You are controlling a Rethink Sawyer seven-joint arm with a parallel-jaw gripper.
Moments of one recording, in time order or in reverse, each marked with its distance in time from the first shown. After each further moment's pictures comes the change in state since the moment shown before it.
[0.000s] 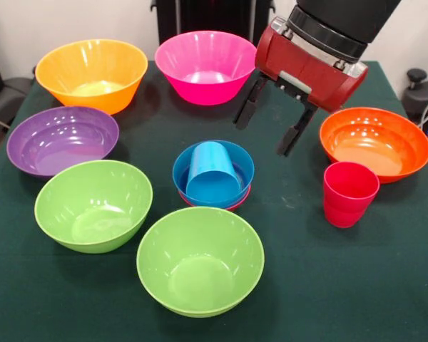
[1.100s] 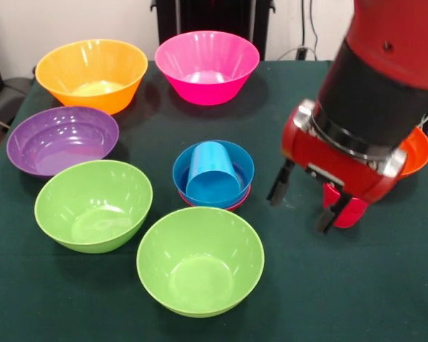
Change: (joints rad) arm -0.162 0.307 0.138 -0.634 0.054 0.460 -0.008
